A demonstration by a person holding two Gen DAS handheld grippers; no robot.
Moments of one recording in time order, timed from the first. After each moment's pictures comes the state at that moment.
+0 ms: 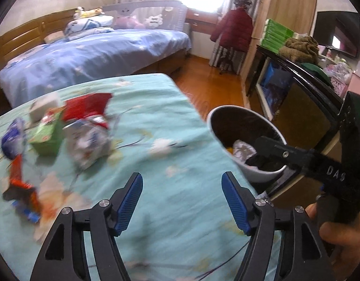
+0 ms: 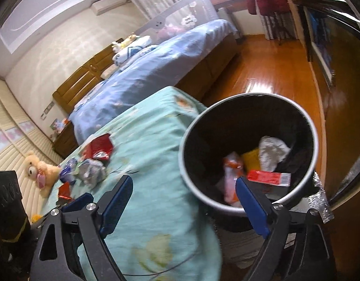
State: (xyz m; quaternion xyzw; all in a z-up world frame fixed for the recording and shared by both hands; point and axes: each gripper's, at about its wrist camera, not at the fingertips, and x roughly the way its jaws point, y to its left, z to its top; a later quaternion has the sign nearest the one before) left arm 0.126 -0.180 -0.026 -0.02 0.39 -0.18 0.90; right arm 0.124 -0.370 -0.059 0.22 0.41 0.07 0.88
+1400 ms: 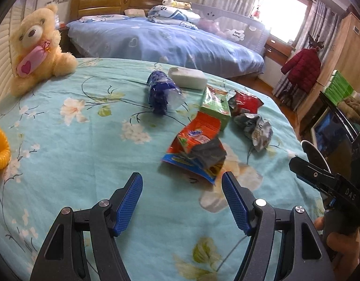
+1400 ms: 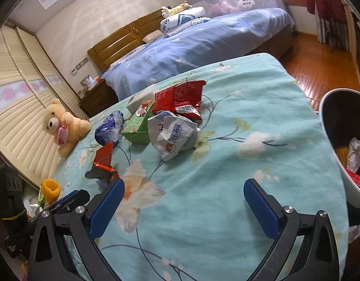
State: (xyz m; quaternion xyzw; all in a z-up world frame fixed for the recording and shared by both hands) left arm 0.088 0.018 -0.023 -0.14 0.40 -0.02 0.91; right arm 0.154 -0.210 -0.076 0.16 0.45 0.19 0.86
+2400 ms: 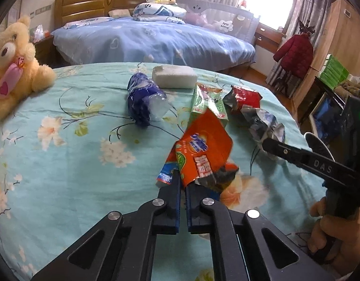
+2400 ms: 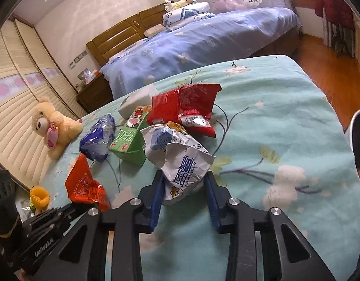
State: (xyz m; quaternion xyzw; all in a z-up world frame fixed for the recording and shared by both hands) left arm 0.137 0.009 -0.039 -0.10 0.41 -0.05 0.91; right arm 0.193 -0.189 -0.088 0.14 0.46 0.20 0.86
